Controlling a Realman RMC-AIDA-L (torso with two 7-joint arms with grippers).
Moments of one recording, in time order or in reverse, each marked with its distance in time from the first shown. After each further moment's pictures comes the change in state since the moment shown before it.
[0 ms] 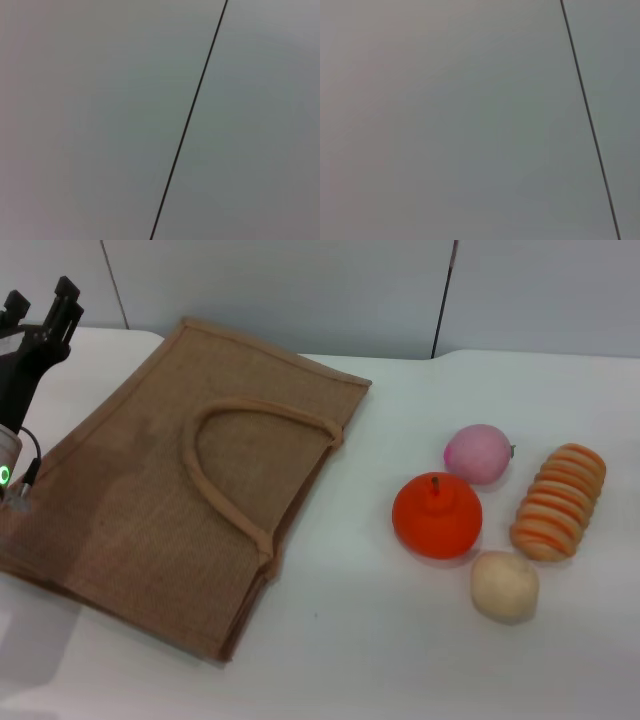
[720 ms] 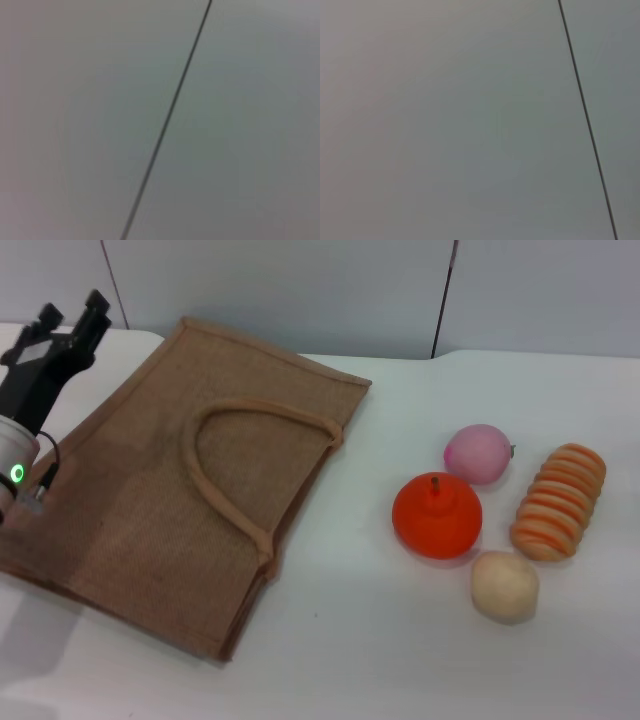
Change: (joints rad) left arm -0.016 0.019 0.004 0.000 0.095 0.072 -0.096; right arm -0.003 0.000 0.001 -0.003 0.000 0.000 0.000
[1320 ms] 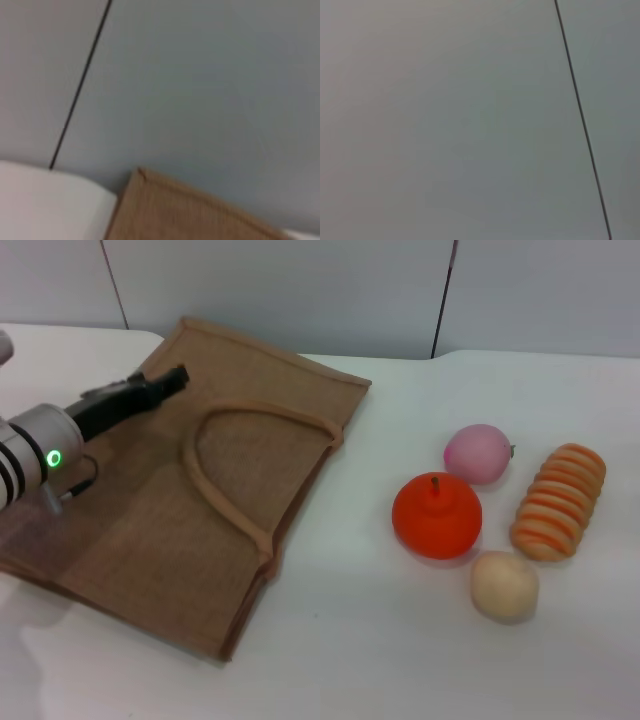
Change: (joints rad) left arm -0.090 0.054 0.001 0.150 0.609 0.401 -0.550; right arm 0.000 -0.001 0.003 -0.013 0.000 0.006 0.000
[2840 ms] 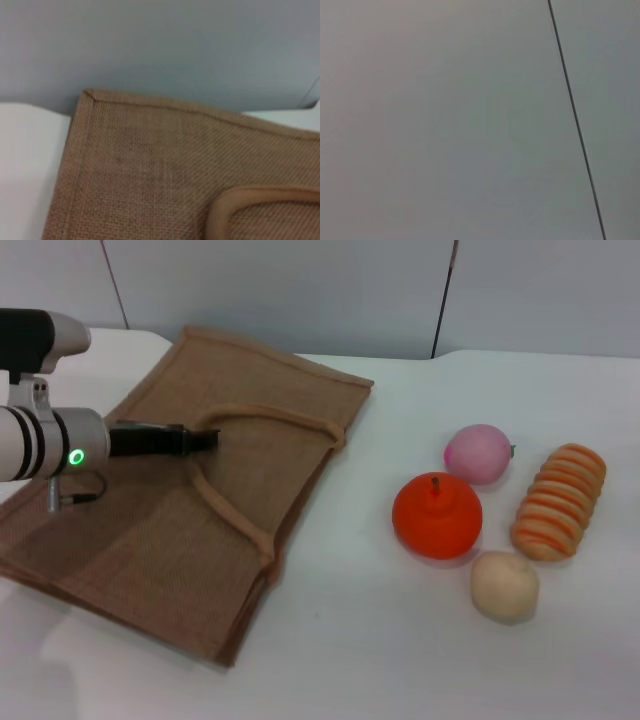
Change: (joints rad) left arm -0.031 -0.069 0.152 0.362 0.730 -0.001 -0.662; right arm 0.002 0.000 0.004 -0.007 0.007 0.002 0.000
